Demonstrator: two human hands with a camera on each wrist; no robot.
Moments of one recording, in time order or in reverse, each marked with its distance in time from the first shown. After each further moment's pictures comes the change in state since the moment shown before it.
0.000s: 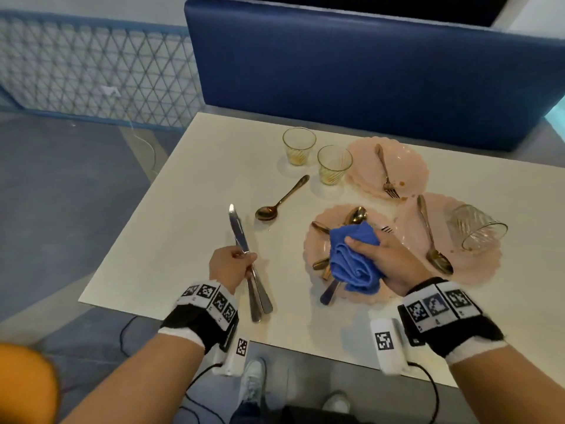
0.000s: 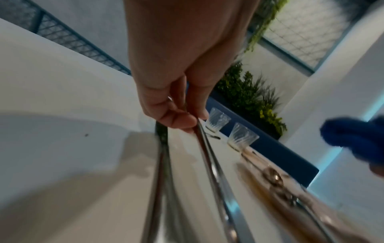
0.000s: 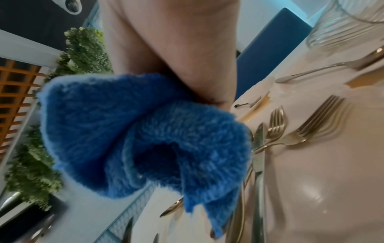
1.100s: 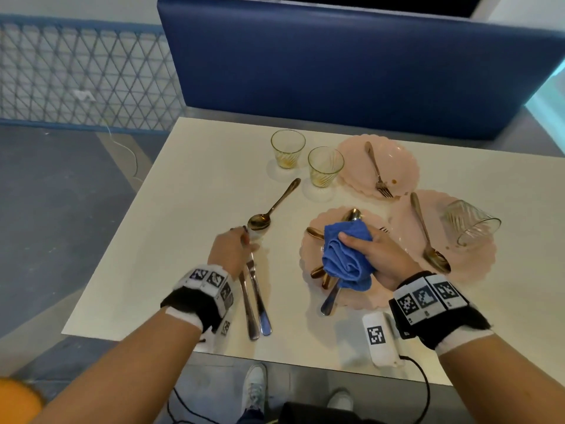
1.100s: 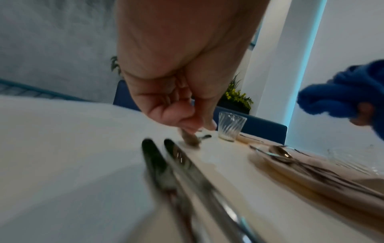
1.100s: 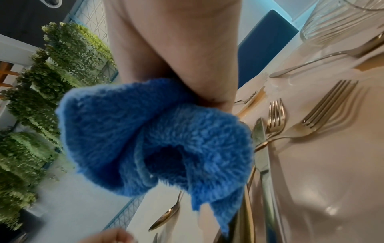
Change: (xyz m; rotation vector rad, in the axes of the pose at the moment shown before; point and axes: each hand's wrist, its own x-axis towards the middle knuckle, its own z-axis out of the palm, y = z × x) left_hand 0.037 0.042 0.004 0.434 -0.117 0.239; right_hand 0.025 -0.004 0.007 0.005 0.108 0.009
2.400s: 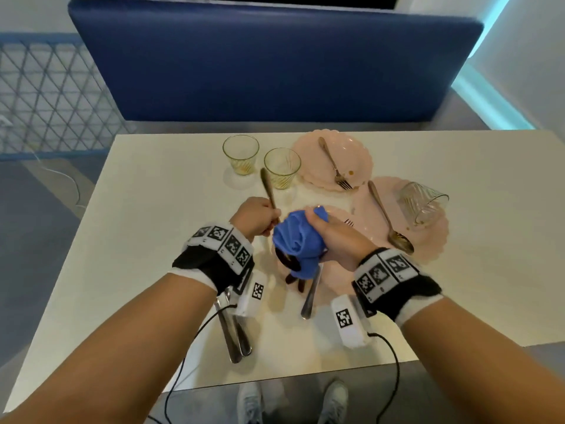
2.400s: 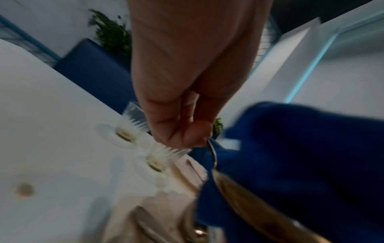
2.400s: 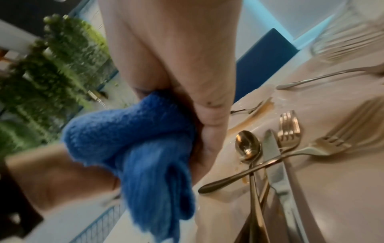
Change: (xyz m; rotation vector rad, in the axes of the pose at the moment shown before) left_hand 0.040 0.112 0.031 -0.252 -0.378 0.081; right_hand 0.017 -0.013 0.013 -0.069 0.080 0.011
